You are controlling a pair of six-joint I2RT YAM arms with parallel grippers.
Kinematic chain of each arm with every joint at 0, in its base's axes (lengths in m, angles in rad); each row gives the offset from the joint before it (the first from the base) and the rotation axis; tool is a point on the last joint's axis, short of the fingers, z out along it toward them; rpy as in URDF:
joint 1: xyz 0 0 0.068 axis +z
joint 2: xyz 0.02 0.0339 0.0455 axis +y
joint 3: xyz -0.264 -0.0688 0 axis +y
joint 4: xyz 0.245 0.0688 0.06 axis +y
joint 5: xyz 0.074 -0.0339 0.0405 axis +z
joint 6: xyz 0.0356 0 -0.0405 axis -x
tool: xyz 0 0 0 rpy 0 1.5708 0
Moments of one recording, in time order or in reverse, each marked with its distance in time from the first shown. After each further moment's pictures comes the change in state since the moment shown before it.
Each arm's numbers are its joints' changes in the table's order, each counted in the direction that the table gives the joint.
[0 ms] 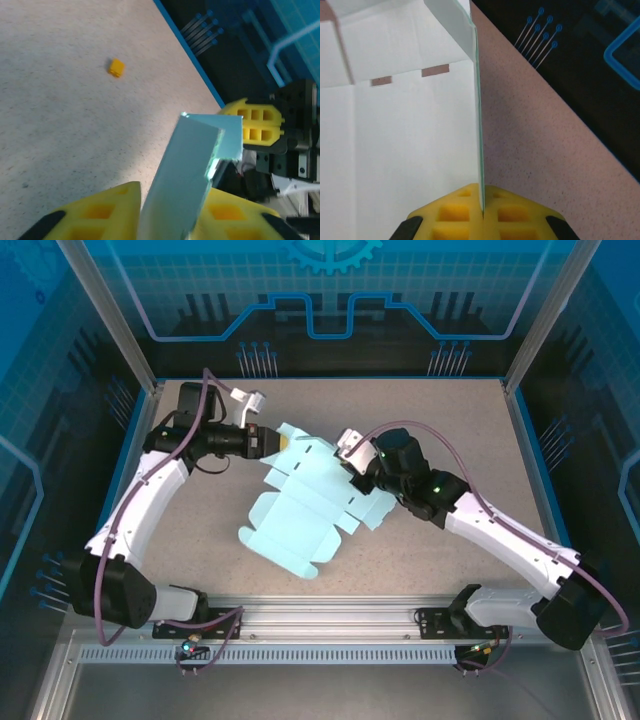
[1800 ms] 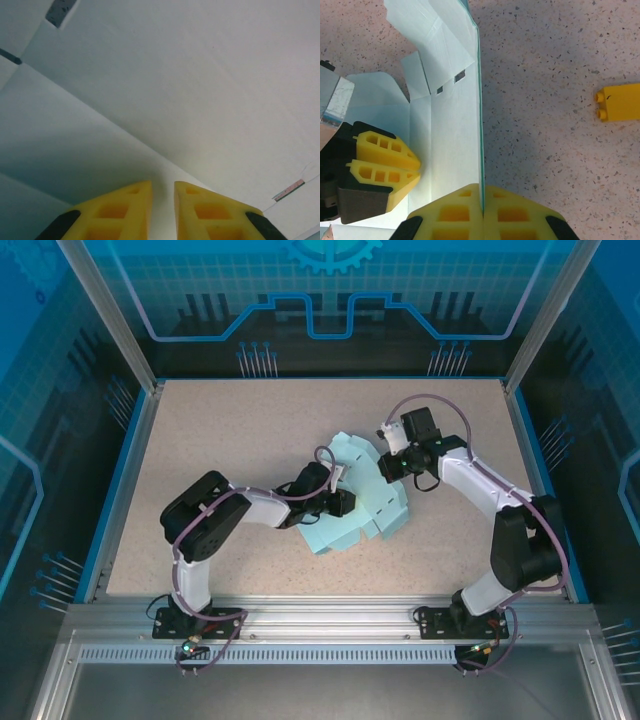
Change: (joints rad) left arm -0.555 0.585 0.417 -1.089 0.593 0.365; right arm -0.402 0.348 -0.086 0.248 0.270 -0.293
